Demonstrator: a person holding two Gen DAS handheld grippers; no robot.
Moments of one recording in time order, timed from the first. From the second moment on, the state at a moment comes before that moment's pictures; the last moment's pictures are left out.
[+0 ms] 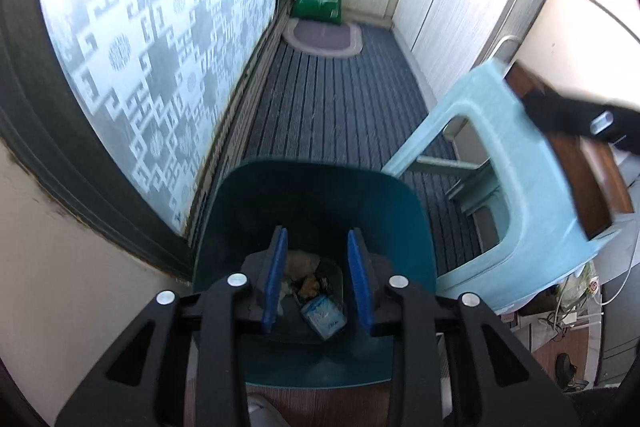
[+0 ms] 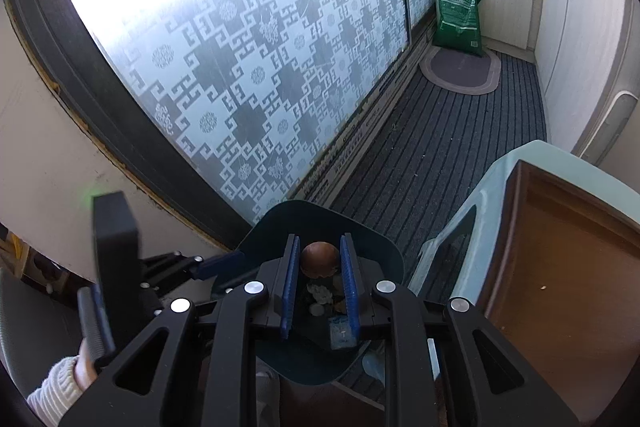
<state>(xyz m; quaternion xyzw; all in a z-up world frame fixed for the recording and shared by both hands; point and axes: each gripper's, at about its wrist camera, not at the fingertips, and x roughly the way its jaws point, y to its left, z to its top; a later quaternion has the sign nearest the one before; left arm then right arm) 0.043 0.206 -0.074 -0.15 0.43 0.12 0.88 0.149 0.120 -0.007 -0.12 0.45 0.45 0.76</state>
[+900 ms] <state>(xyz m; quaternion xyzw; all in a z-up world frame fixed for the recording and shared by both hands) 0.001 0.215 -0.002 -0.16 0.31 0.11 0.93 0.121 0.175 -0.119 -0.25 0.53 0.42 0.69</state>
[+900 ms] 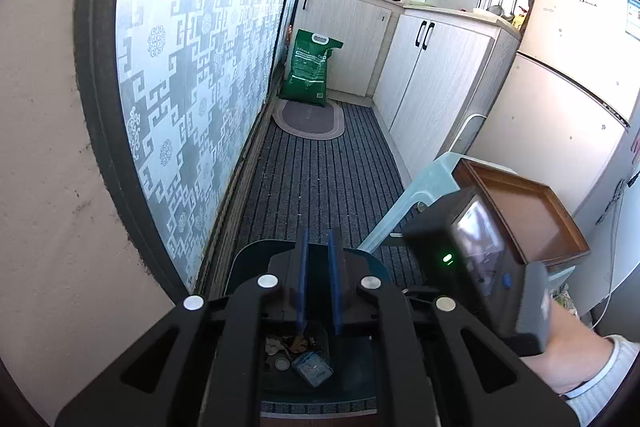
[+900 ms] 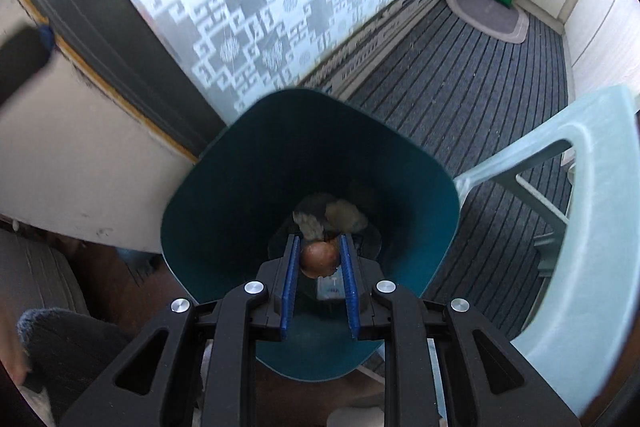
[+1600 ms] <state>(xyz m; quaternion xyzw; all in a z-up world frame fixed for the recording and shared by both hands) -0.024 0.211 0.042 -0.16 0.25 0.11 0.95 0.099 0.149 -0.063 -0.22 0.45 0.44 0.75</state>
